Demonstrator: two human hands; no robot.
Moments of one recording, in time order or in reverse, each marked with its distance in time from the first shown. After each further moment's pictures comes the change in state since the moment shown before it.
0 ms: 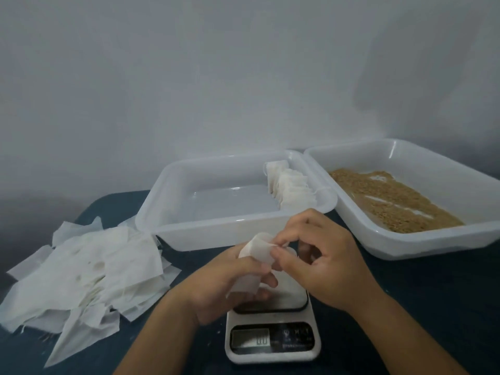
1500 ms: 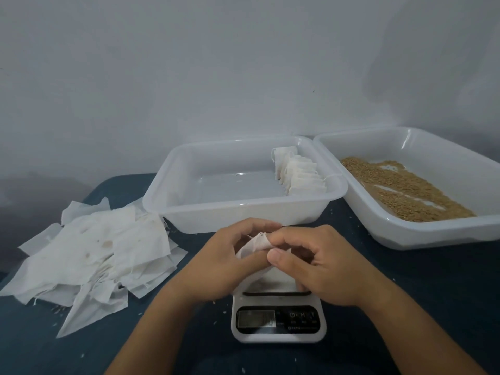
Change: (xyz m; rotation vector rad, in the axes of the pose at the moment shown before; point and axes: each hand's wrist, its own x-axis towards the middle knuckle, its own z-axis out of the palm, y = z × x) left_hand -0.012 -0.006 -0.009 0.655 0.229 0.294; right_hand -0.001 -0.012 0.000 0.170 -0.459 0.245
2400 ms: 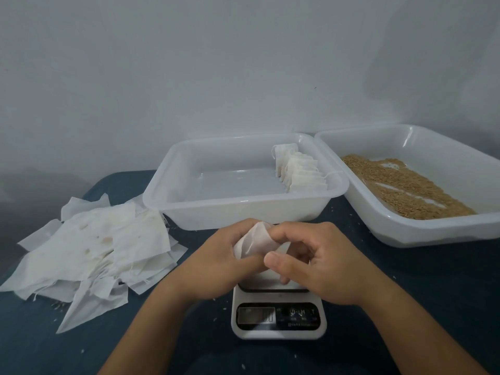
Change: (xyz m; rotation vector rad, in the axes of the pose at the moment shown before) left_hand -0.002 -0.006 -0.005 0.012 -0.045 -0.056; right_hand 0.000 0.002 0.004 0.065 0.018 0.015
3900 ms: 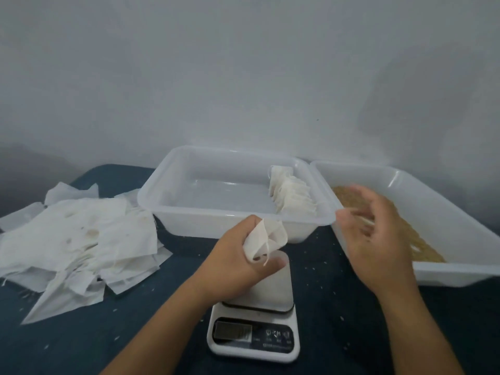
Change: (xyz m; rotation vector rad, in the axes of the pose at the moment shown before) left_hand 0.029 0.000 0.029 0.034 0.290 0.114; right_hand 0.001 0.024 -0.069 -0.344 0.704 0.035
